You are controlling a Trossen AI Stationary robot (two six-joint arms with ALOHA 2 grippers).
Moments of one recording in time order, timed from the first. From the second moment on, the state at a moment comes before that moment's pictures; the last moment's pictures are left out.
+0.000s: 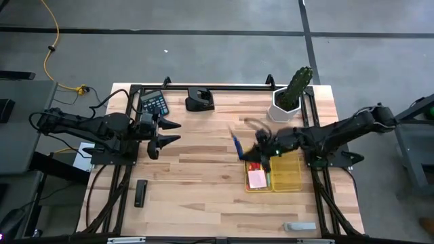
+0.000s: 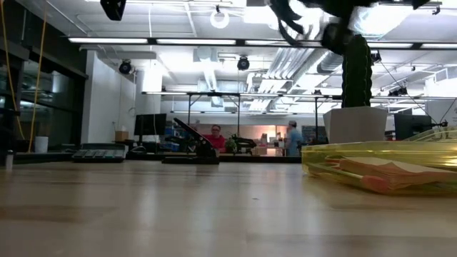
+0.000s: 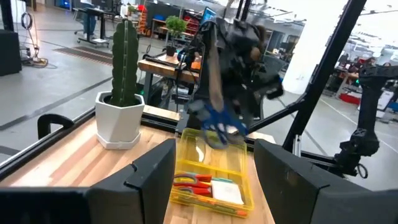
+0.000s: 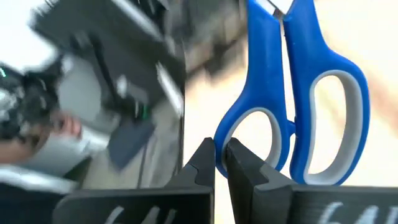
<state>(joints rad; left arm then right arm) -0.07 0.68 0.62 0.03 -0.25 -0.23 0.21 1.14 0.70 0.20 -0.04 0.69</state>
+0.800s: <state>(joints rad) -0.07 0.68 0.62 0.03 -0.37 -0.21 0.59 1.33 0.70 -0.31 0.20 2.07</state>
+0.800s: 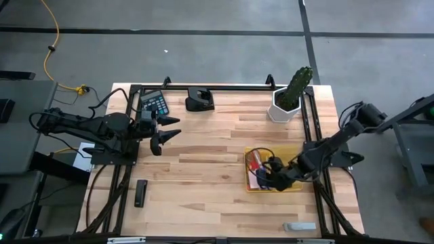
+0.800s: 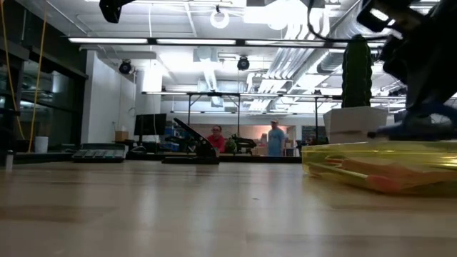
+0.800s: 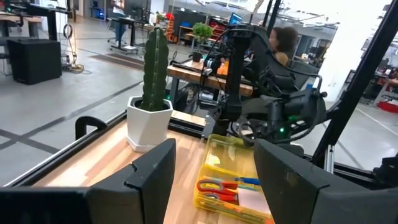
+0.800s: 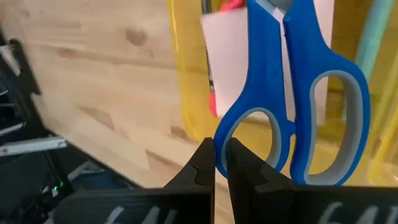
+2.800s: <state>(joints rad) -0.07 0.64 0.62 0.22 -0.30 -0.29 0.41 0.74 0.70 0.05 0.66 0.33</state>
